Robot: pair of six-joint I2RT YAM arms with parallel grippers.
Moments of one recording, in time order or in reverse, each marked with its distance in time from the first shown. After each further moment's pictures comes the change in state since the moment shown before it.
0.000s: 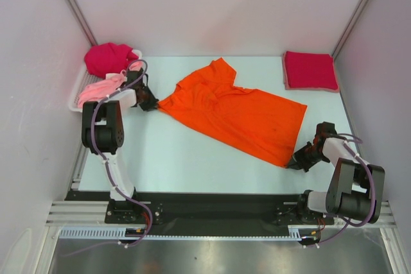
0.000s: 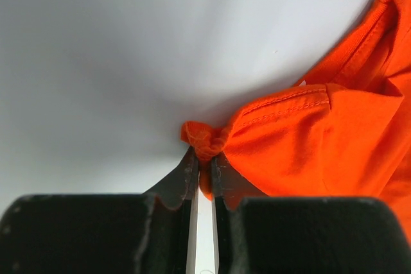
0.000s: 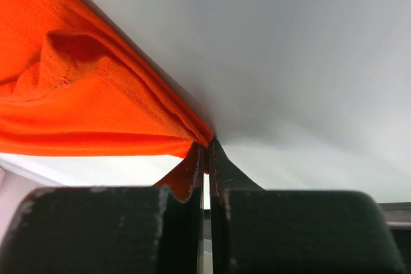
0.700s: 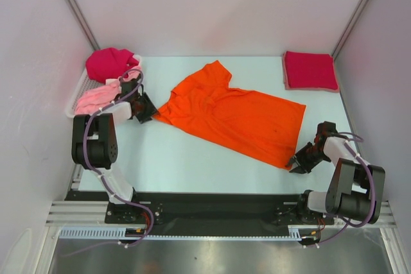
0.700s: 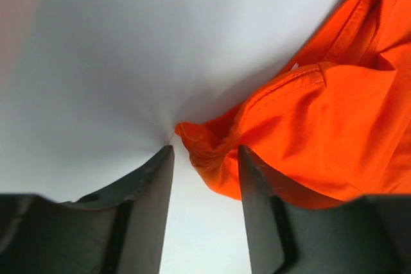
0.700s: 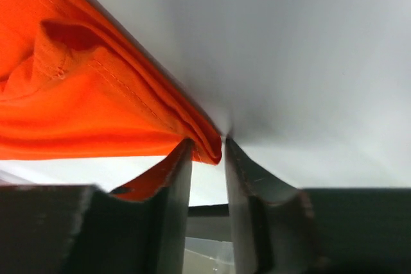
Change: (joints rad) left arm 0.024 -0.214 -0.286 0.099 0.004 0.002; right arm -0.007 0.002 0.020 -0.045 0.026 -0.060
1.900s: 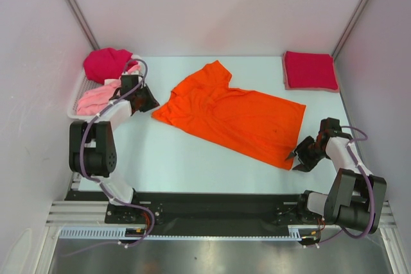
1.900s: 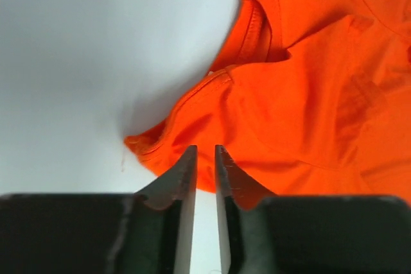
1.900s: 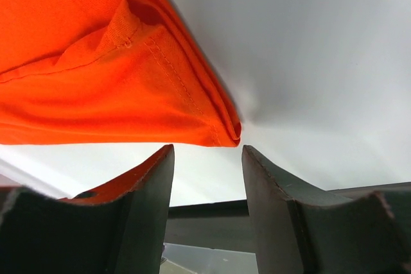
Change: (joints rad) left arm -0.047 -0.122 0.024 0.025 0.027 0.126; right arm -0.002 -0.084 0.051 -0.061 -0.021 -0.055
